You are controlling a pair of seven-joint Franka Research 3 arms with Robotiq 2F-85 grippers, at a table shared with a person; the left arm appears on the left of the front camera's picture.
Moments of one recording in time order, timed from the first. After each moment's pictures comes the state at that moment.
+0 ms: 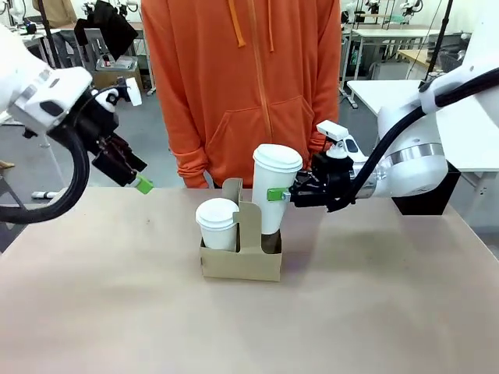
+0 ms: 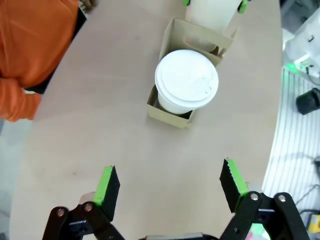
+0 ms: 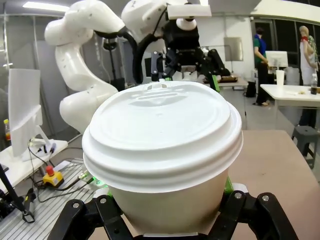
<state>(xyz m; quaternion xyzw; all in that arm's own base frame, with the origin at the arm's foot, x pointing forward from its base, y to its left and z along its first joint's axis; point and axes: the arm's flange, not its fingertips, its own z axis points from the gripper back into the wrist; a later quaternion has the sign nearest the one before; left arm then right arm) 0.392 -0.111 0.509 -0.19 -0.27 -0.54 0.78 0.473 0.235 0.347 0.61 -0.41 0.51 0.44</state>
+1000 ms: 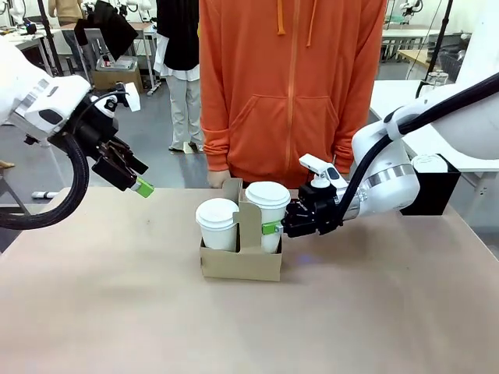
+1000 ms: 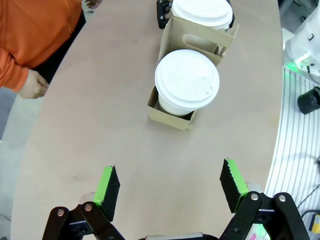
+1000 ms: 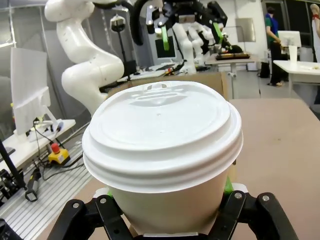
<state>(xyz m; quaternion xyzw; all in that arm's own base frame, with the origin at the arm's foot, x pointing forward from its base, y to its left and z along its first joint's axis) 0.393 -0.111 0.506 -0.19 -0.28 -0.54 0.77 0.489 0.247 0.272 0.61 -0.36 0.54 0.45</state>
